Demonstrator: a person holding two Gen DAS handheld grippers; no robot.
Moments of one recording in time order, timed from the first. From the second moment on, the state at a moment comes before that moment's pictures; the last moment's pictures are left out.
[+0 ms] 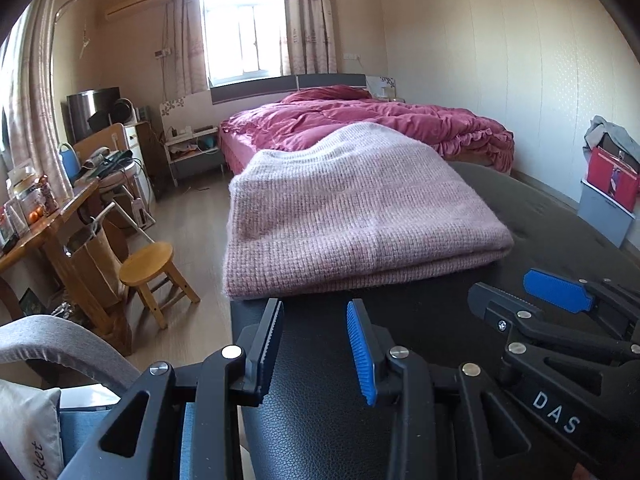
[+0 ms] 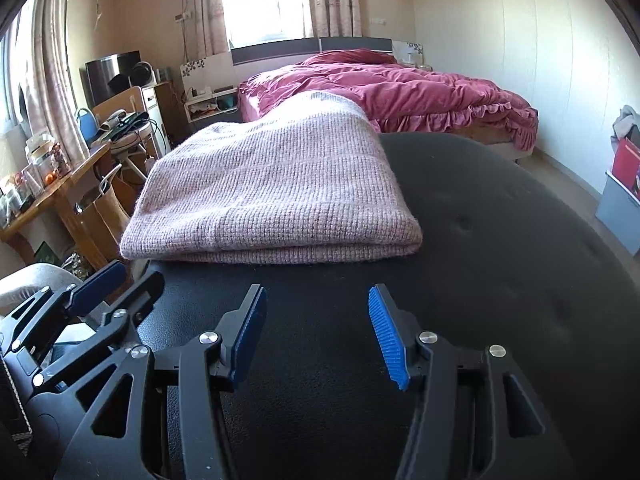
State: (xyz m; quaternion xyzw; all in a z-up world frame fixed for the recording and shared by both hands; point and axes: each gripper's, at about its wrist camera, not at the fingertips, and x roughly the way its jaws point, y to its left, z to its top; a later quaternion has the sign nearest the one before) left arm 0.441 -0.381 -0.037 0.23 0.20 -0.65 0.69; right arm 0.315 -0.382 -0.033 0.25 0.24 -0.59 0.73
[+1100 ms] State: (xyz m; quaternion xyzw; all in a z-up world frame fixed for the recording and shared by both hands) left arm 0.449 -0.381 -0.039 0.23 0.22 -0.63 0.71; right arm 0.325 -0.381 -0.034 0.23 0.26 -0.59 0.73
